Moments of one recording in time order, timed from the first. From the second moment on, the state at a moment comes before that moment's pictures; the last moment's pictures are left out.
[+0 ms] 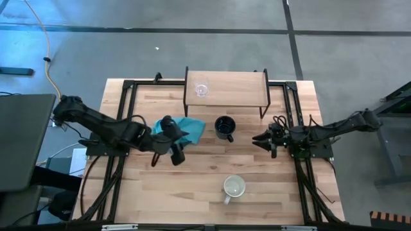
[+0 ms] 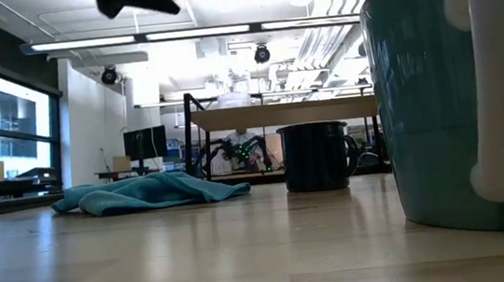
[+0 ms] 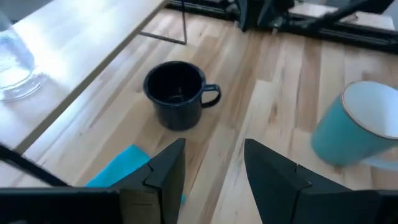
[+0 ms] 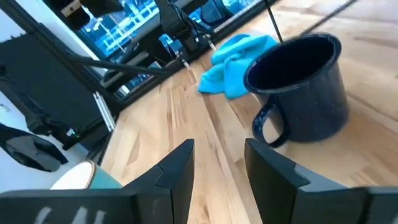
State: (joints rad) left arm -0.24 1.29 1.05 -0.48 -0.60 -0.45; right arm 0.22 0.38 0.01 0.17 0.23 0.63
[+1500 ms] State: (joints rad) left arm -0.05 1.21 0.68 0.40 -0.32 -0.16; right arm 0.26 0.83 0.17 0.45 0.36 0.45
